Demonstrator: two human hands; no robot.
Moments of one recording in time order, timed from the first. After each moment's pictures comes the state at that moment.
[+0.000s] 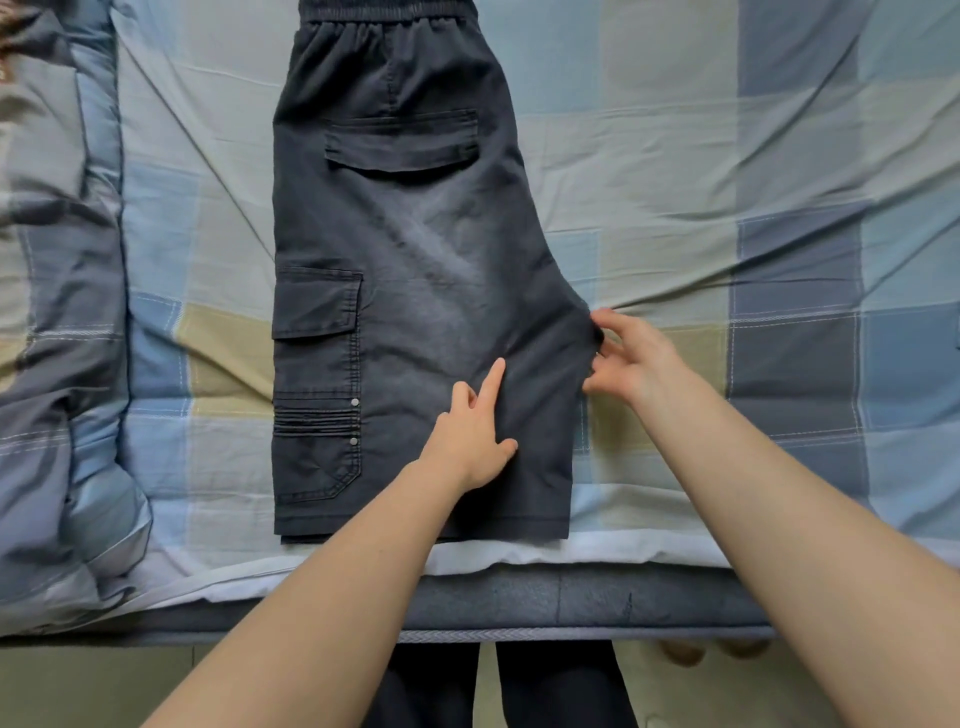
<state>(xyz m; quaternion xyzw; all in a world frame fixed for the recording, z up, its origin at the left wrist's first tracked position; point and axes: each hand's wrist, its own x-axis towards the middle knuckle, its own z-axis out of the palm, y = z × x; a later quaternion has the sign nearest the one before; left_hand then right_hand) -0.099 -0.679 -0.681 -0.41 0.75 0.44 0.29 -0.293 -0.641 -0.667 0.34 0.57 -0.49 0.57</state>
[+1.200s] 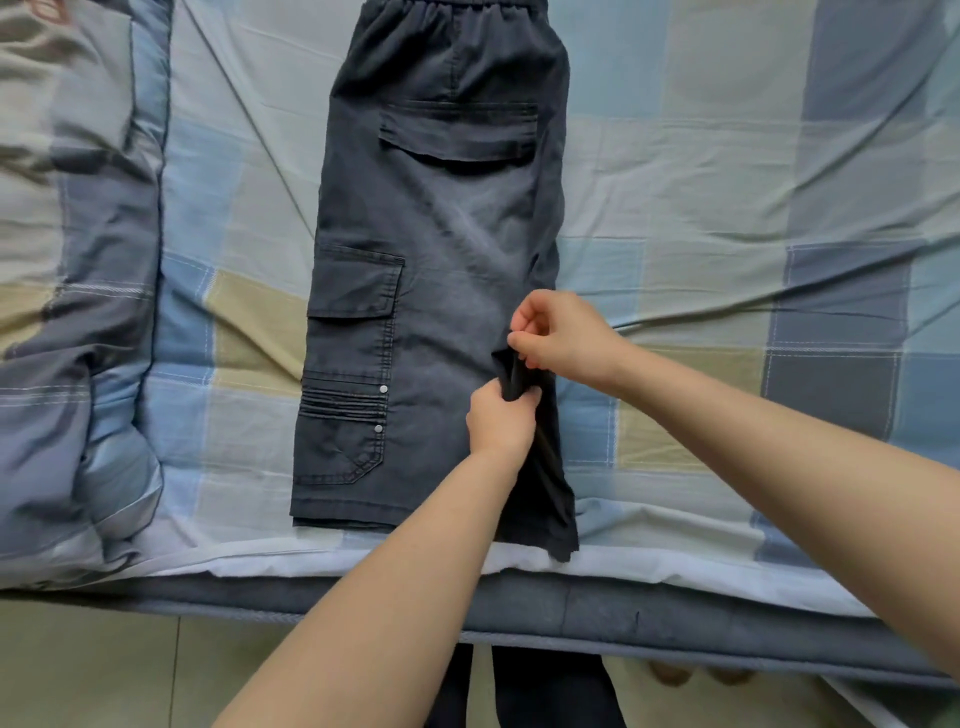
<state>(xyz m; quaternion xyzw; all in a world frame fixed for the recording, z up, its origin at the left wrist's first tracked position) -0.125 -0.674 -0.685 -0.69 0.37 0.62 0.00 -0.242 -0.702 -0.649 -0.38 0.75 -0.19 0.51</state>
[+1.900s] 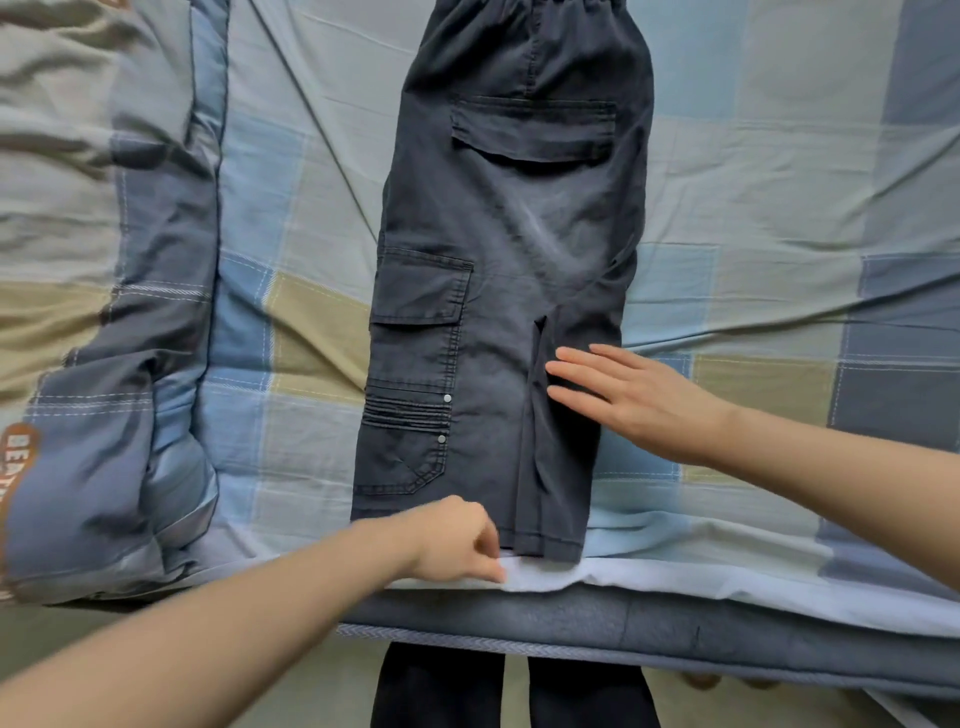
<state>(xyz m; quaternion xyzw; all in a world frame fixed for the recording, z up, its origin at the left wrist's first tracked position) 0.031 -0.710 -0.669 -0.21 0.68 0.55 0.45 -0.244 -0.659 -0.674 -0.86 0.48 0.10 0.16</state>
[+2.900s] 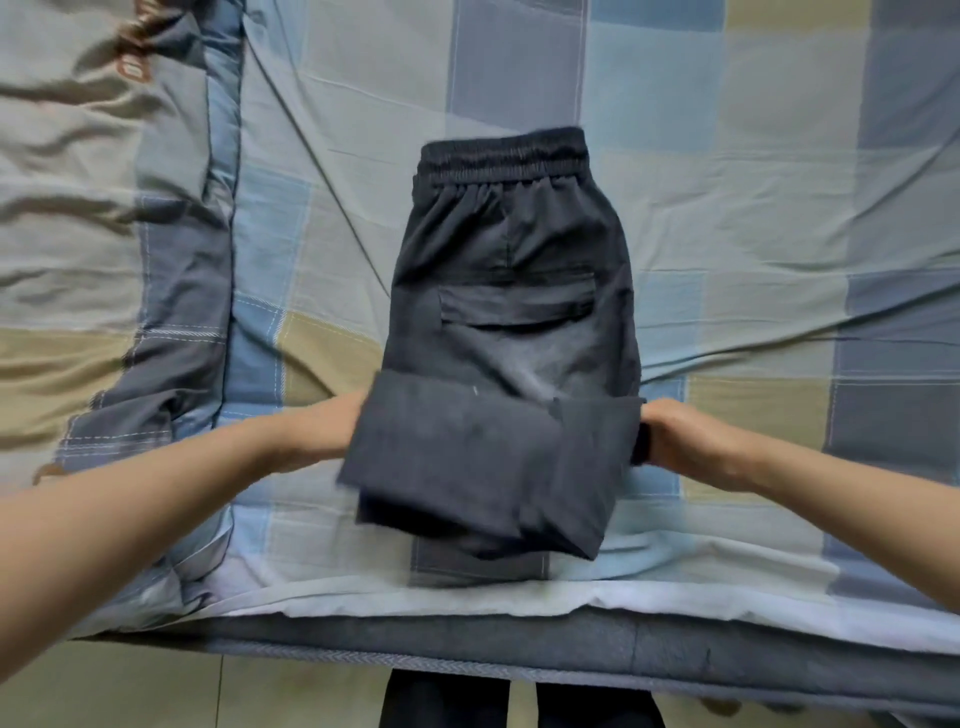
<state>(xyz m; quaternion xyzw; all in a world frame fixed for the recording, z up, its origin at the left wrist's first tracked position) 0.055 -0.846 -0.648 -0.33 0.60 0.71 0.18 -0.248 -0.645 -0.670 -0.10 0.57 -0.27 0.77</state>
